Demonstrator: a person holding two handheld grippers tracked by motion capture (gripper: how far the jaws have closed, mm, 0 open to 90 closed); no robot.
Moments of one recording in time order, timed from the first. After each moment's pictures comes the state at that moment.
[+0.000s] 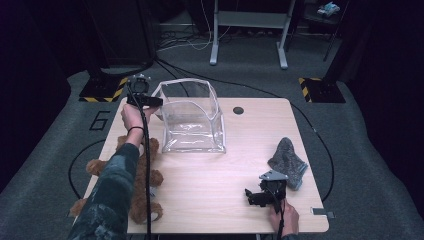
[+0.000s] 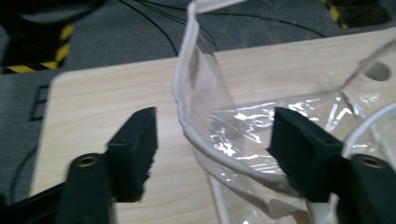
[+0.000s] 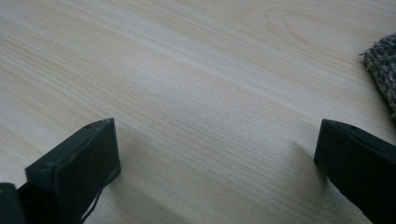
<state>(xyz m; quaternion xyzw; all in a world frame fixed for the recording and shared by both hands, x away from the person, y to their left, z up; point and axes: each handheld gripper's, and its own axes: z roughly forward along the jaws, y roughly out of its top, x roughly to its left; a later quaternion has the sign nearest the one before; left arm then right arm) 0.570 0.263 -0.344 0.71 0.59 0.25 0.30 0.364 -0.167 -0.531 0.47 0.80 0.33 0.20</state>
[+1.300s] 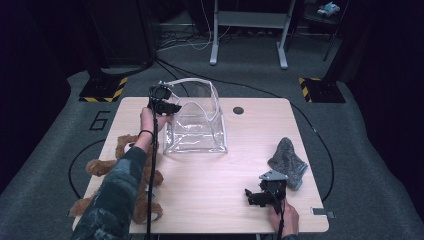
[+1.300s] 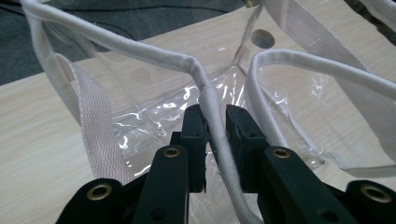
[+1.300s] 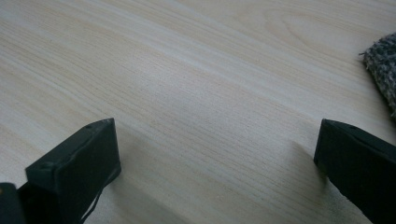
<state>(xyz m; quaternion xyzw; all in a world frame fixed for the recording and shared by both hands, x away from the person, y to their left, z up) 0.564 0.212 -0.357 0.79 0.47 0.16 0.36 0.363 -0.167 -0.531 0.47 0.79 0.33 0.20</state>
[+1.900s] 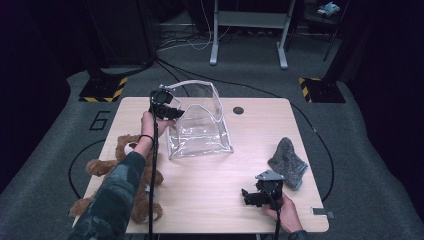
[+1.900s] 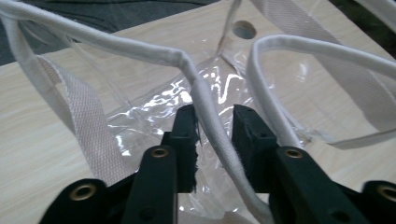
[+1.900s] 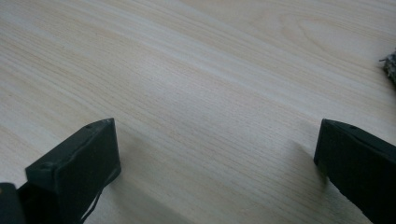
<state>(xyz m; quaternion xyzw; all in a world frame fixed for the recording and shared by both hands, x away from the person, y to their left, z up) 0.549 0.210 -0.359 0.79 0.48 0.14 0.36 0.363 -0.154 -0.531 0.47 0.79 0.33 0.20</state>
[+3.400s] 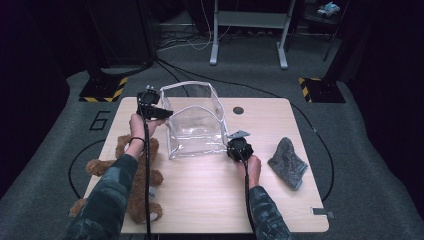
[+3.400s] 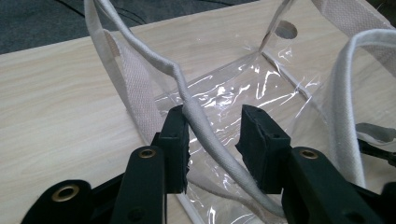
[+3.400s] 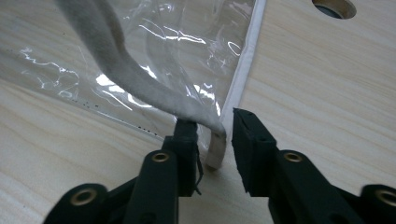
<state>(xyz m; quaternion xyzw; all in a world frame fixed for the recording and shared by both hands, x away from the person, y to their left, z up) 0.546 0.242 -0.363 0.77 0.52 0.16 0.35 0.494 -0.071 -0.503 0.47 0.79 0.31 0.24</state>
